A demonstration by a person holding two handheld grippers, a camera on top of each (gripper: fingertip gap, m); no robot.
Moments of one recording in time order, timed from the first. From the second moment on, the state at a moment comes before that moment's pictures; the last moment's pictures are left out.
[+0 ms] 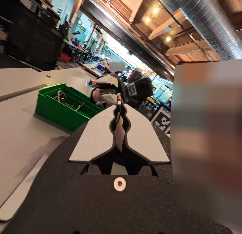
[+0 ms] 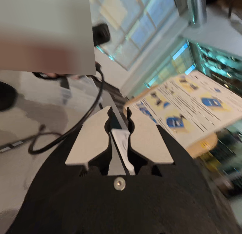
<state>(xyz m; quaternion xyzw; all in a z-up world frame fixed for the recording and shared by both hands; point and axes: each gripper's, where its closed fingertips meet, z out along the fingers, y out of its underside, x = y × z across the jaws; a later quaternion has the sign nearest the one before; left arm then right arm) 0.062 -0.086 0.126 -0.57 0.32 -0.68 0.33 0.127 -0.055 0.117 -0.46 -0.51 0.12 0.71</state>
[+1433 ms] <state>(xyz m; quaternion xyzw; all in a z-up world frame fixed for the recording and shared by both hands) 0.072 -0.136 0.121 -0.59 0.45 -0.58 0.32 0.102 -0.141 0.111 -0.36 -0.60 0.40 0.59</state>
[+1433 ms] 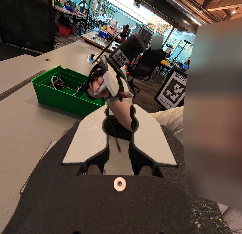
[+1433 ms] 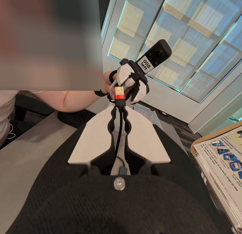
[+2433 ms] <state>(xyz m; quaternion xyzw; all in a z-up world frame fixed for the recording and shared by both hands) 0.069 -0.103 0.109 -0.65 0.42 -0.51 0.38 0.123 -0.100 0.101 -0.46 -0.58 0.30 0.60</state>
